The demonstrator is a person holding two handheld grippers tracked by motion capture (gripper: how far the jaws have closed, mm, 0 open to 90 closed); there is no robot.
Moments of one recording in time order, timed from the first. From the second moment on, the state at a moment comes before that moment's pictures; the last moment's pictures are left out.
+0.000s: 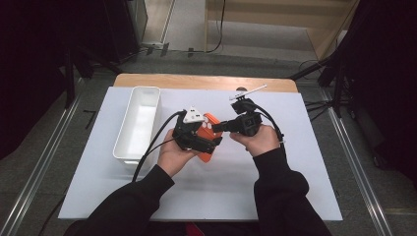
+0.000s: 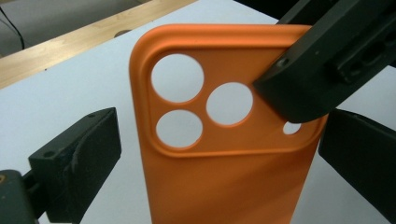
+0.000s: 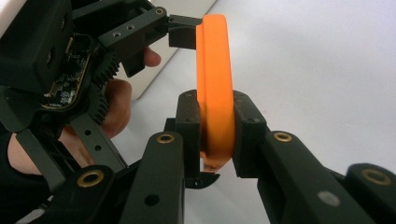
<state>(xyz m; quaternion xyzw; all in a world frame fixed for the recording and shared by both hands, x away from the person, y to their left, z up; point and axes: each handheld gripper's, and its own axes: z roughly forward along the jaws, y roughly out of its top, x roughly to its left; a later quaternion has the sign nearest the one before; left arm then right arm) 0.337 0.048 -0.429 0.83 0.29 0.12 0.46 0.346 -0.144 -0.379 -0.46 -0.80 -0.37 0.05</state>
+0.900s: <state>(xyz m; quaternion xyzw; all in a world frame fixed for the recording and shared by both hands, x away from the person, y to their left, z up) 0.328 0.041 -0.431 0.82 0.31 0.15 0.46 0.344 -0.143 -0.381 -0.47 -0.80 -0.38 0.06</state>
